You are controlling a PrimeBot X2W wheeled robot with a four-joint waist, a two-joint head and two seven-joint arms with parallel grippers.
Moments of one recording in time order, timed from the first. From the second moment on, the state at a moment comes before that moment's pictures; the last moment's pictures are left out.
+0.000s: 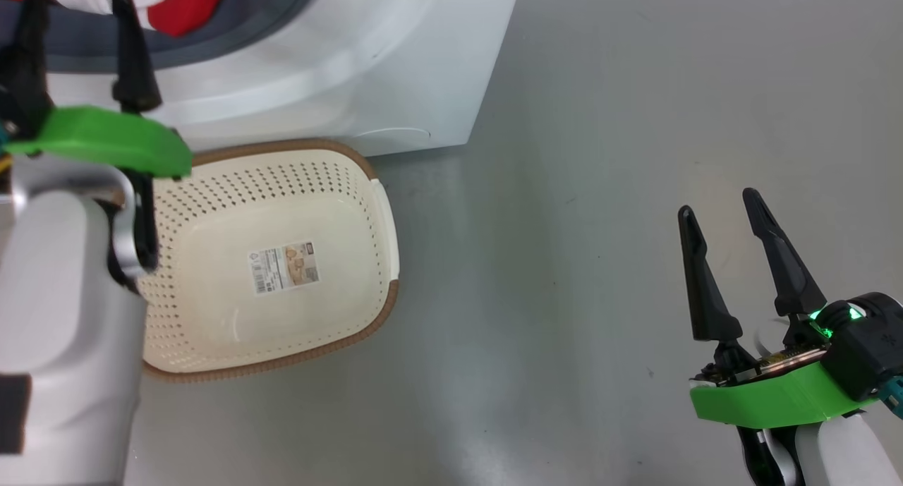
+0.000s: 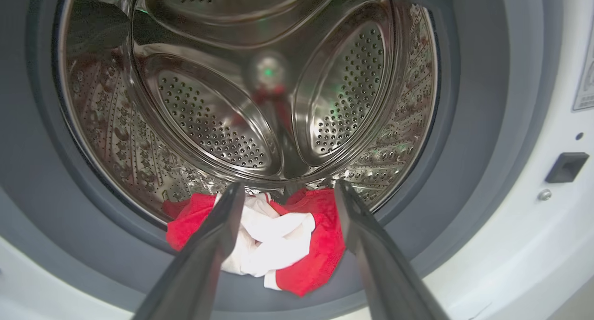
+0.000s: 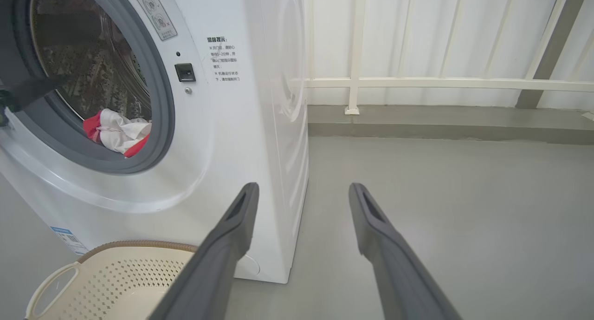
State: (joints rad) left arm -0.89 0.18 -0.08 0.56 -0.26 0.11 -0.23; right arm -0.11 -0.04 0.01 -0.08 0.22 0.12 -0.26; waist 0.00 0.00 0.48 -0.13
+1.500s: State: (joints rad) left arm -1.40 0.32 -0.13 1.22 -0.18 0.16 -0.15; right arm -0.18 -0.04 0.11 -0.05 0.20 0.12 -0.26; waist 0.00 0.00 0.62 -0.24
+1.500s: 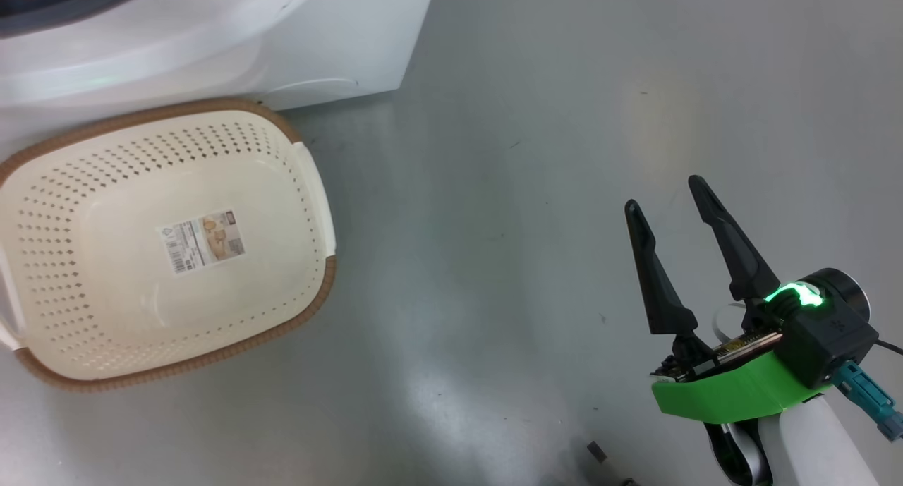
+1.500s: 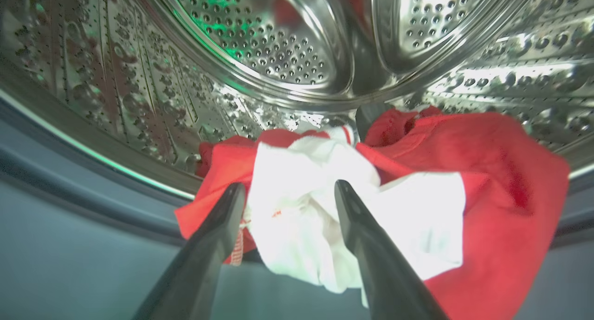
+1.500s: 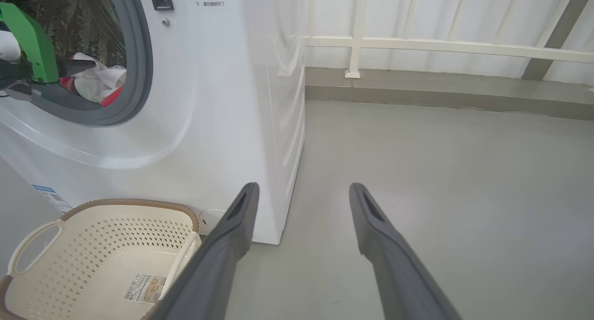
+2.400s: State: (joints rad) left arm -1.41 0.36 -0.18 1.30 -0.18 0.18 0.02; right arm -0.19 -0.04 0.12 -0.05 0.23 0.12 -0.26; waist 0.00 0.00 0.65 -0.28
